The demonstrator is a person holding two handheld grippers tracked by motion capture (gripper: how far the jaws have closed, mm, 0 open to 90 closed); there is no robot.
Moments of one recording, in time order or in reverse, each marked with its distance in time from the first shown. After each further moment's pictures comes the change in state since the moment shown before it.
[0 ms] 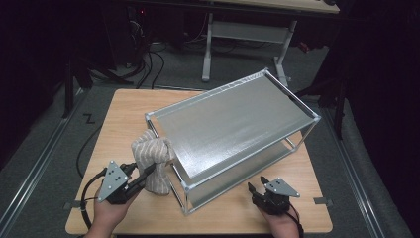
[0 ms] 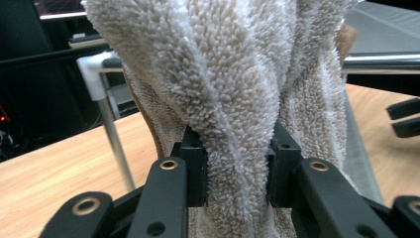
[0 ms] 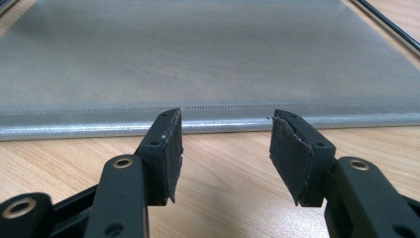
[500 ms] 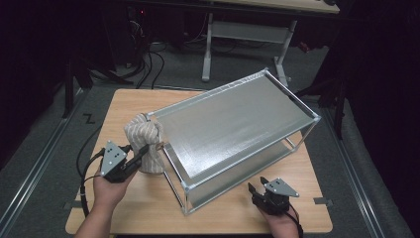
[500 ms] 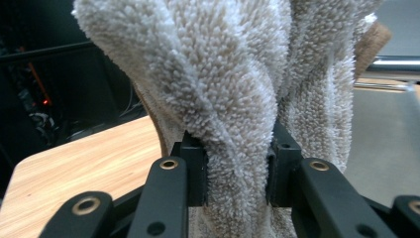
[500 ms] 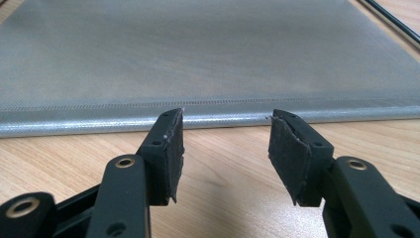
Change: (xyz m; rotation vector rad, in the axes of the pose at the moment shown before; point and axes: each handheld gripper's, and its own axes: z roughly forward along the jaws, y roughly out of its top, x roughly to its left) left arm 0.041 0.005 0.031 0.047 0.120 -0.011; right arm 0.000 -0.002 0.002 0.013 -0.008 0.008
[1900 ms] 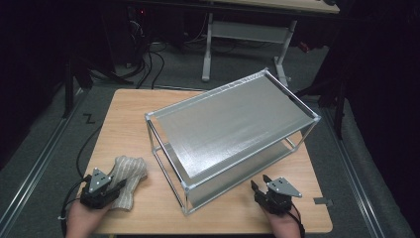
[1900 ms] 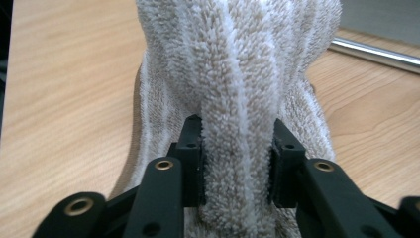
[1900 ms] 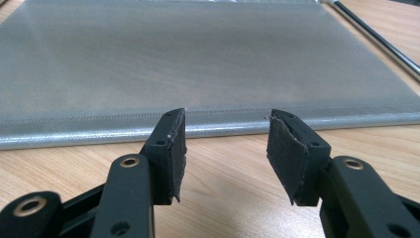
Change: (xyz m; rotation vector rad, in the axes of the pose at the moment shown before) left arm 0.028 -0.100 -0.045 0.452 0.037 -0.069; right arm -0.004 0.003 -0.003 -0.029 -0.036 0.001
